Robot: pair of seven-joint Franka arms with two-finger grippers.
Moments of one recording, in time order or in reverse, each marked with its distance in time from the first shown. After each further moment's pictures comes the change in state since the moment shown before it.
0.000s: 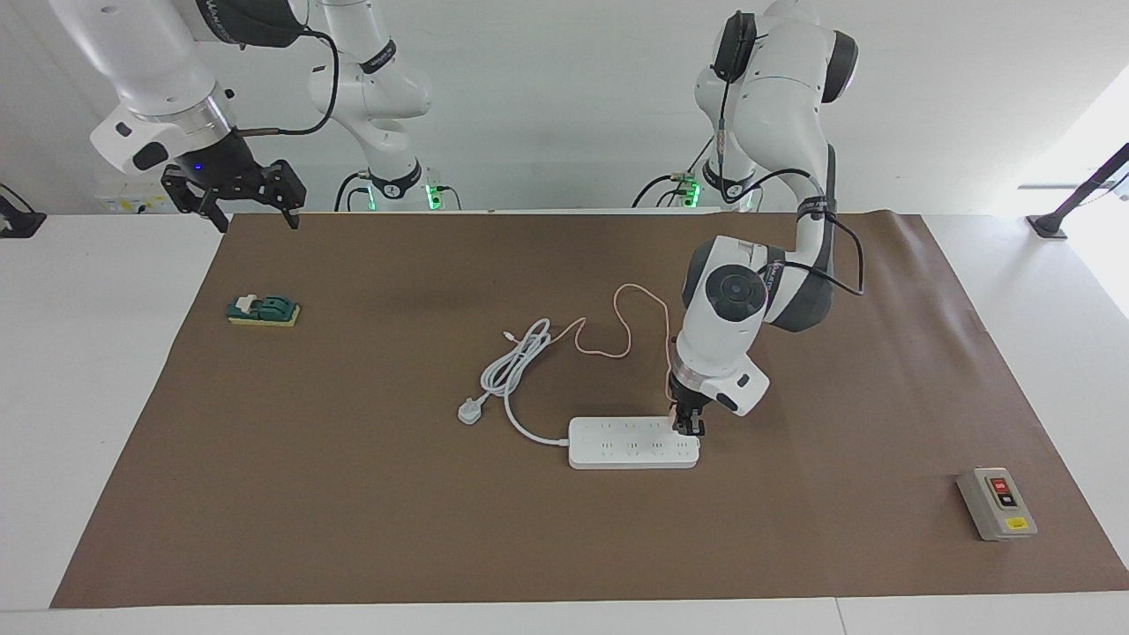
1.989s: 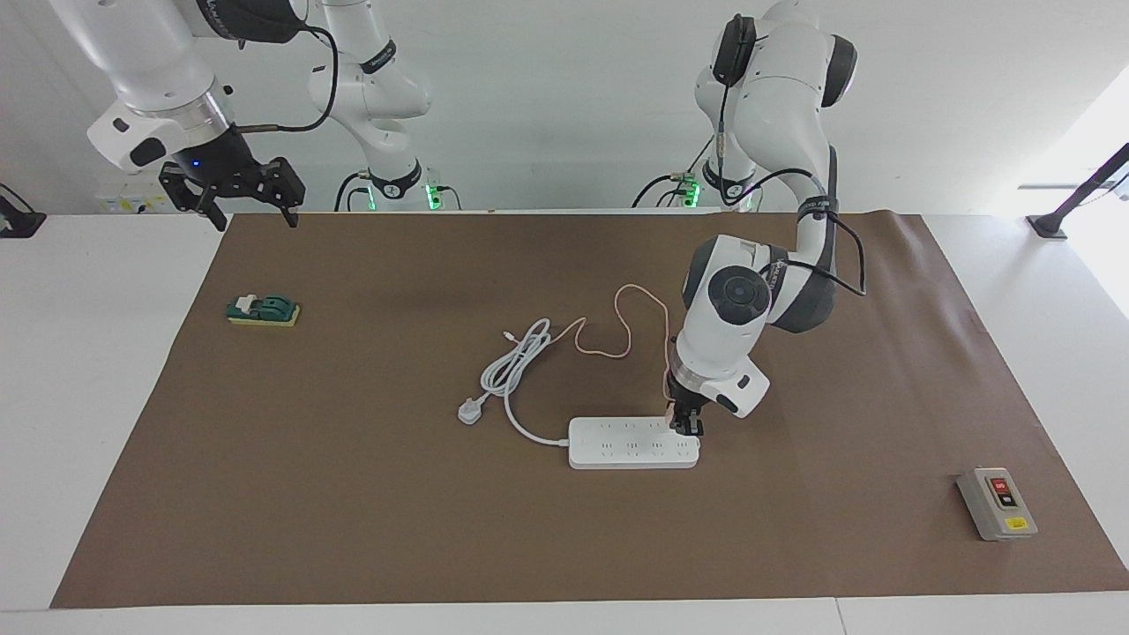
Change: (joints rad) left arm 0.002 0.017 -0.005 0.050 -0.026 -0.055 0.000; right arm 0.001 0.003 0.001 0.008 0.000 -0.002 0.000
